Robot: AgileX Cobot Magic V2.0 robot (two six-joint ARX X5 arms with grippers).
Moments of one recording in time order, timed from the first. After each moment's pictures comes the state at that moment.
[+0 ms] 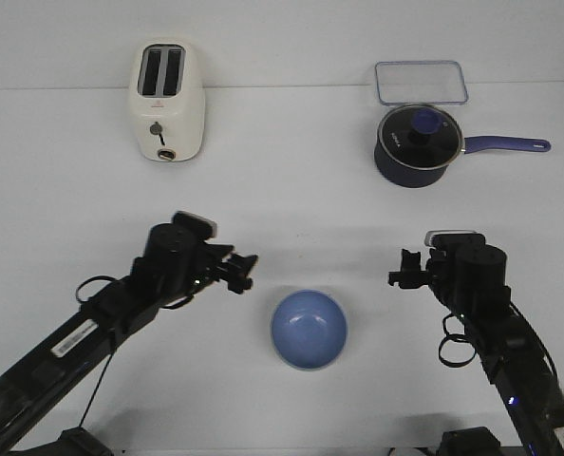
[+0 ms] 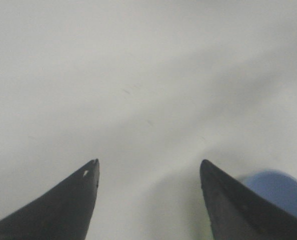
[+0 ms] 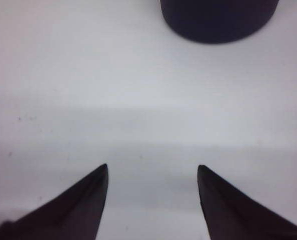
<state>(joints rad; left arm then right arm) -0.58 1.28 1.02 -0.19 0.16 -0.26 0.10 0.98 0.75 -0.37 -0.11 0.18</state>
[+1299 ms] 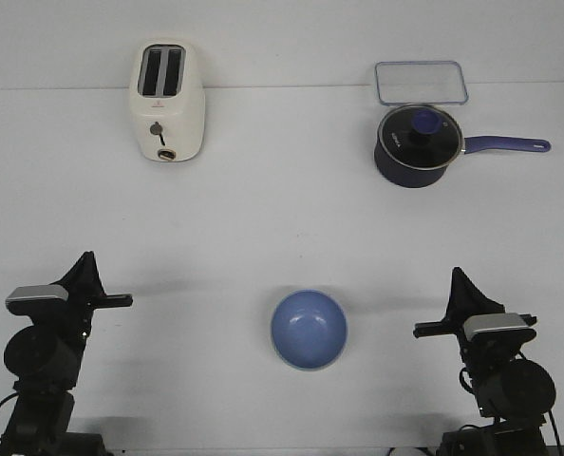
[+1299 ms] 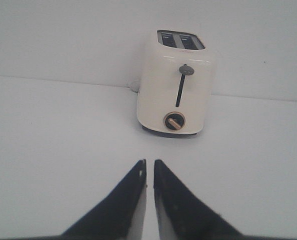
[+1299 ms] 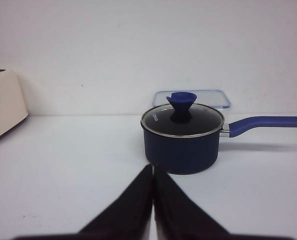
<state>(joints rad) -0.06 0.53 0.40 0.22 -0.08 -0.10 0.10 0.26 0.35 -0.06 0.00 0.08</state>
